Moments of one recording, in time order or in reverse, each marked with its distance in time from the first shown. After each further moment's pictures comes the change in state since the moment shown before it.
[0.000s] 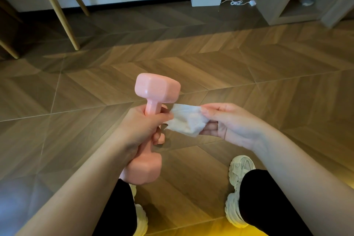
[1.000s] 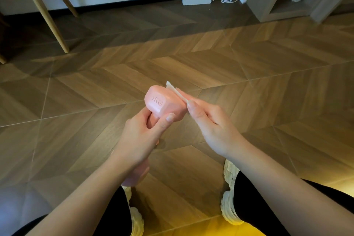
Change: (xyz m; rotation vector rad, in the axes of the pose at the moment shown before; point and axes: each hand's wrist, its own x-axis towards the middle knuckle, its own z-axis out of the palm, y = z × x) left_hand -0.006 -0.017 0.016 0.401 0.018 0.388; right_hand -0.005 0.017 0.014 -0.617 0.071 -0.574
